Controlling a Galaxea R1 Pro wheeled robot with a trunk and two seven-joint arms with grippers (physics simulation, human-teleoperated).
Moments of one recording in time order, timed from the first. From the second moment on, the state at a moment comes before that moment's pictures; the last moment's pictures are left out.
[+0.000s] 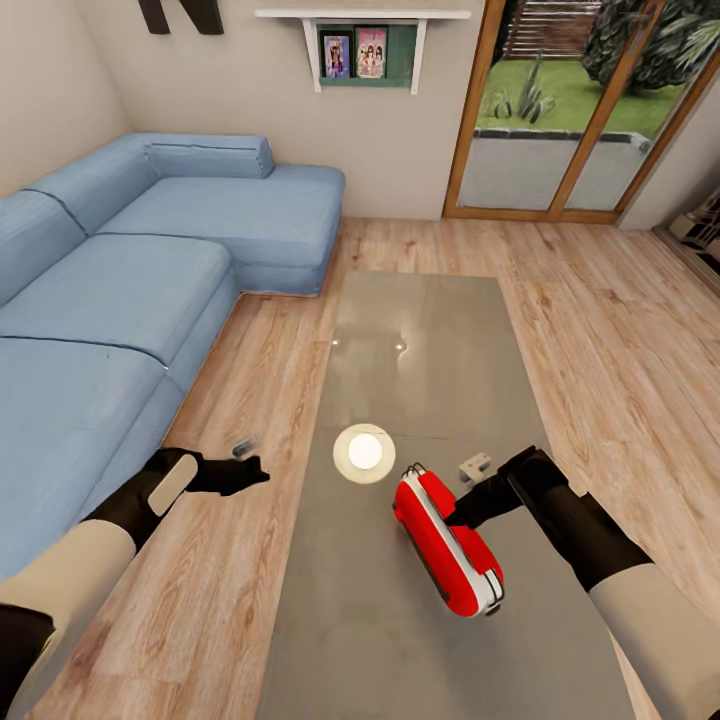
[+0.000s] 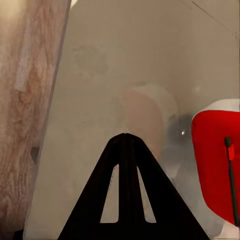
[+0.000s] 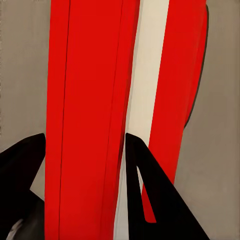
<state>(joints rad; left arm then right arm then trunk) -0.95 0.23 -0.32 -0.59 0.76 0.81 -0.28 -0.77 -0.23 0.33 -1.11 0.35 1.05 0.88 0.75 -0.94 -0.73</state>
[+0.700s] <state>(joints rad) -0.95 0.23 -0.32 -0.57 0.75 0.80 -0.29 -0.77 -0.23 0.33 -1.11 0.35 1.04 0.85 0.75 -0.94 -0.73</state>
